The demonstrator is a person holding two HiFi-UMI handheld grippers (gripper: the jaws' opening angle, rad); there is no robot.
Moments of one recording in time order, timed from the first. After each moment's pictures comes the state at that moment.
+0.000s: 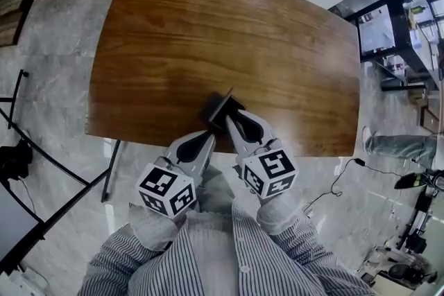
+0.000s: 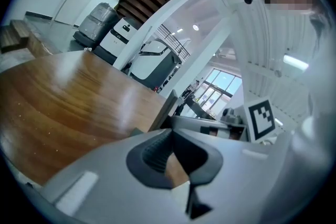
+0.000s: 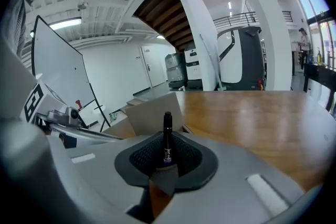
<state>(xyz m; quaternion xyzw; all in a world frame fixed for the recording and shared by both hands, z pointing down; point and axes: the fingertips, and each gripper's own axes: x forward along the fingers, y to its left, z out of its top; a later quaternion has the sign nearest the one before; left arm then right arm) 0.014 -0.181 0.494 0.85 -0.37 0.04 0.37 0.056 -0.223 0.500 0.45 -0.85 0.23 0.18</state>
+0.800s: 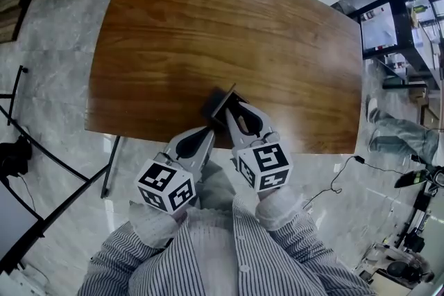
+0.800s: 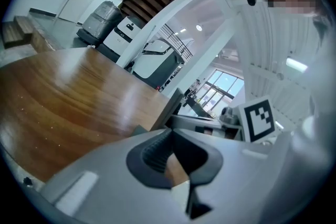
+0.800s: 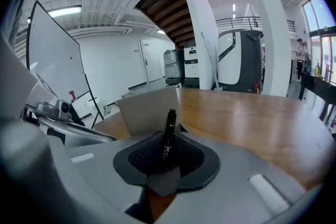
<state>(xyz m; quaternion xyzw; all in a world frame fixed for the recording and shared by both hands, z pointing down) 0.008 -0.180 0.502 0.84 -0.37 0.04 0.39 0.054 -0.230 0.513 0.47 -0.83 0.20 0.22</state>
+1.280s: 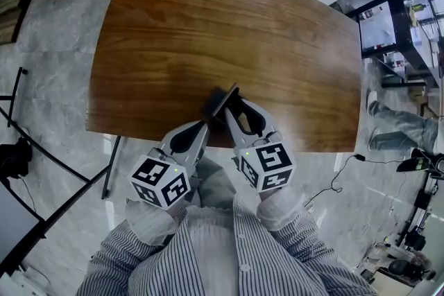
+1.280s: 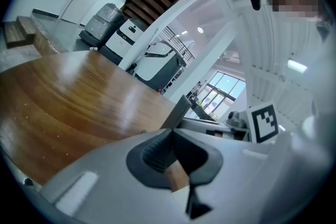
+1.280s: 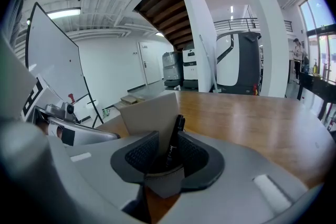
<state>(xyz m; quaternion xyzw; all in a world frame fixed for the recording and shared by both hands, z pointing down) -0.008 -0.191 0.499 0.84 -0.38 0.03 0.39 0.054 -0.231 0.503 0.47 -0.83 0.20 0.21</state>
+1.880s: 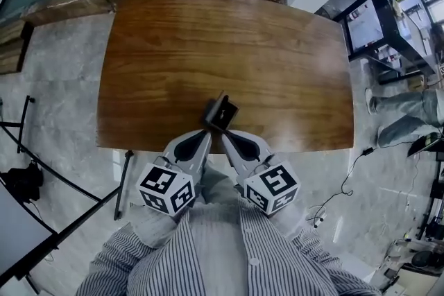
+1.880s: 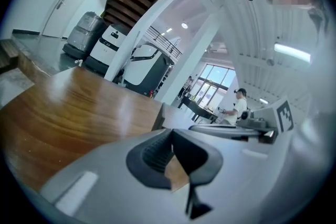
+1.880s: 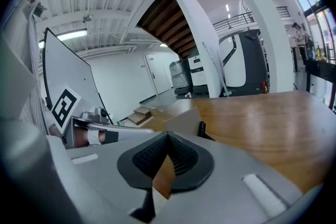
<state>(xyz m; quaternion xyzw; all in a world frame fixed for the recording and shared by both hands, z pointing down) 0.004 -0.186 0.463 0.88 -0.36 0.07 0.31 0.039 -0.178 0.454 0.43 -0.86 0.23 0.13</state>
